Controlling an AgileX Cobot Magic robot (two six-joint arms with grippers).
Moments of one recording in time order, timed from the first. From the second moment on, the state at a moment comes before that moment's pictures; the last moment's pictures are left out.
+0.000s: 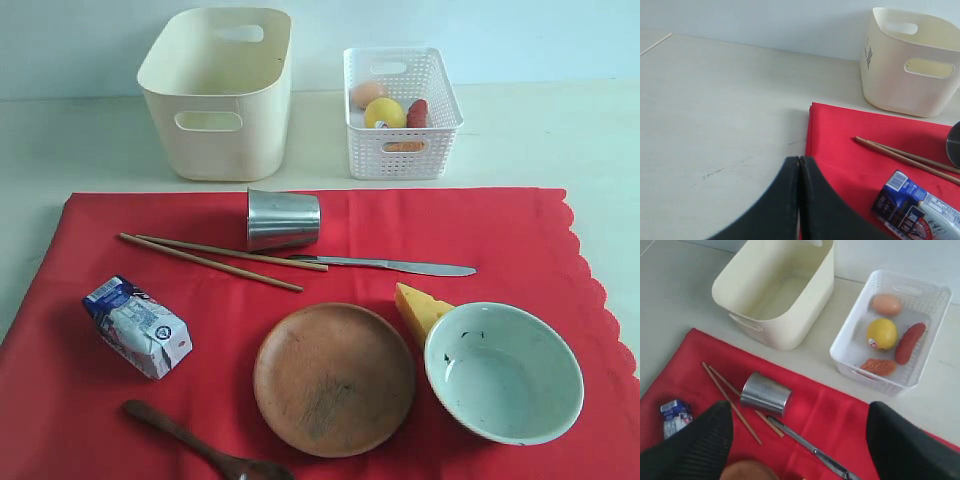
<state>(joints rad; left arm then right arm) -0.01 0.01 0.00 0.12 0.37 -0.24 0.27 1.45 -1.56 0.37 1.04 -0.20</state>
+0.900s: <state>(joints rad) -0.01 0.01 0.00 0.12 0.37 -0.24 0.27 1.33 -0.88 0.55 0.89 -0.58</state>
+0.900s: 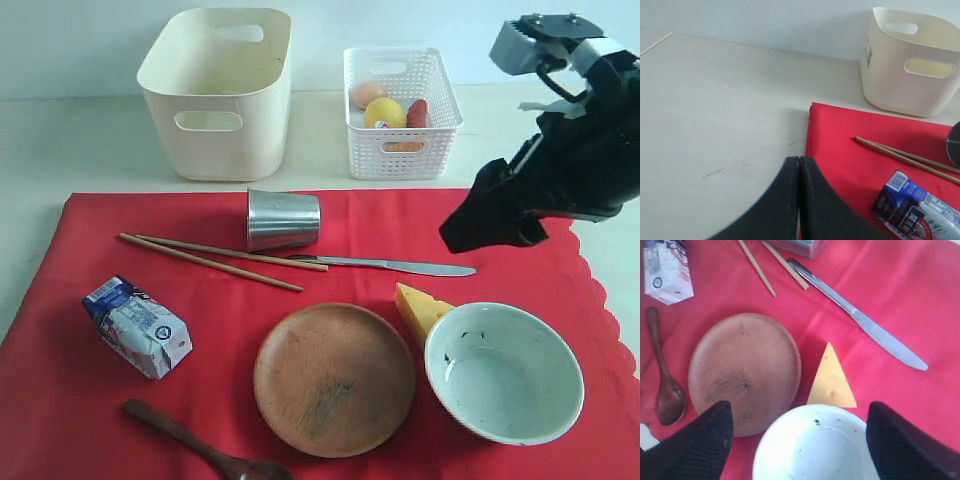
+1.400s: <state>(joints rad) -0.01 0.01 0.00 0.12 0.37 -0.24 0.49 1.70 -1.15 0.17 0.94 -0.28</state>
